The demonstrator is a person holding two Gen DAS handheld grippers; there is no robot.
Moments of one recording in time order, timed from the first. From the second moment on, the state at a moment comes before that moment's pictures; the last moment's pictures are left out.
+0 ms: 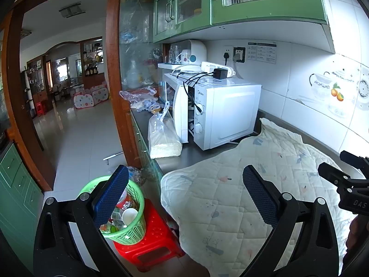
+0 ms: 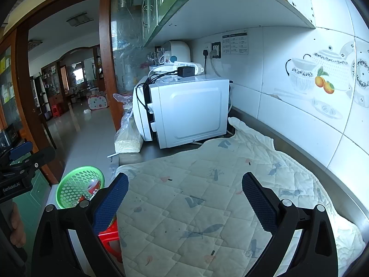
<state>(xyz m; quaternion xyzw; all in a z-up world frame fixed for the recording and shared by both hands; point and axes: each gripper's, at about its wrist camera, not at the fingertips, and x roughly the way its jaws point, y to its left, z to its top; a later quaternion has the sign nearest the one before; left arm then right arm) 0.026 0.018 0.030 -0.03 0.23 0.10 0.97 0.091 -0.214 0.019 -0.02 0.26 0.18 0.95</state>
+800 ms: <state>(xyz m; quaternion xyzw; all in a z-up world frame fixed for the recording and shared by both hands) 0.026 0.023 0.023 -0.04 0.24 0.11 0.96 0.090 -0.208 0.016 -0.03 0.26 0.18 0.95</state>
